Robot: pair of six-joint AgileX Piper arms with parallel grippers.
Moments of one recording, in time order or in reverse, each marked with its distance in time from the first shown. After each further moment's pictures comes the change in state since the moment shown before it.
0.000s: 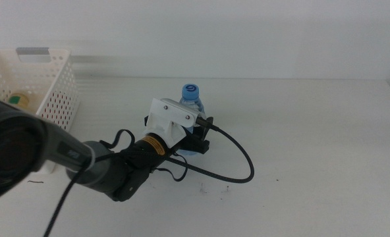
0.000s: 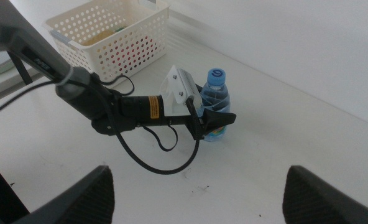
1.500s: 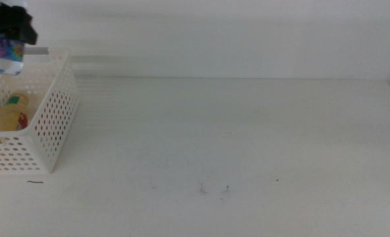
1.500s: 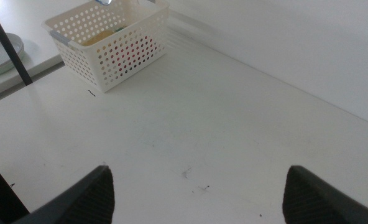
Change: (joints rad) left arm 0.687 -0.328 -0.851 -0.473 1.948 0.628; right arm 0.000 0.000 0.000 0.000 0.000 0.004
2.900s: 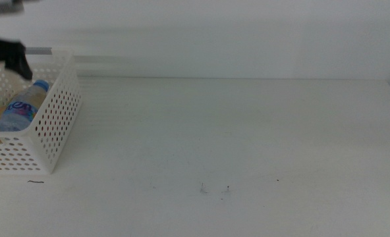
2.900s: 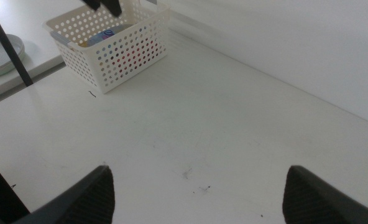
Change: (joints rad) left arm 0.057 0.130 -0.047 0.077 0.202 -0.198; right arm 0.000 0.000 0.000 0.000 0.000 0.006
